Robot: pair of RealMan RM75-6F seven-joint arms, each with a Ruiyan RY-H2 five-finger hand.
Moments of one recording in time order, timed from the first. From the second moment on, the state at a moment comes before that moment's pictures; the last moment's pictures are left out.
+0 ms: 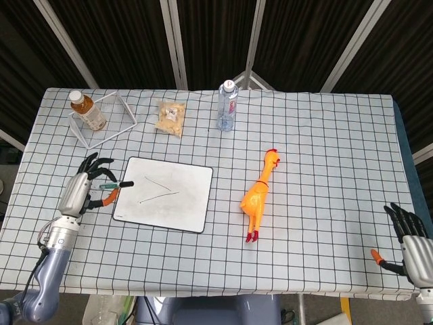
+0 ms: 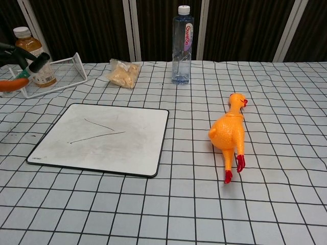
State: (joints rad) left arm -0.40 -1.37 -0.22 -1.62 1.29 1.22 -0.19; right arm 0.03 -1.03 0.01 -1.63 -1.51 1.44 0.22
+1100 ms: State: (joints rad) left arm -0.44 -1.43 -0.10 -1.34 1.26 1.07 0.19; right arm 0.02 -1.03 0.01 -1.63 -1.51 1.44 0.22
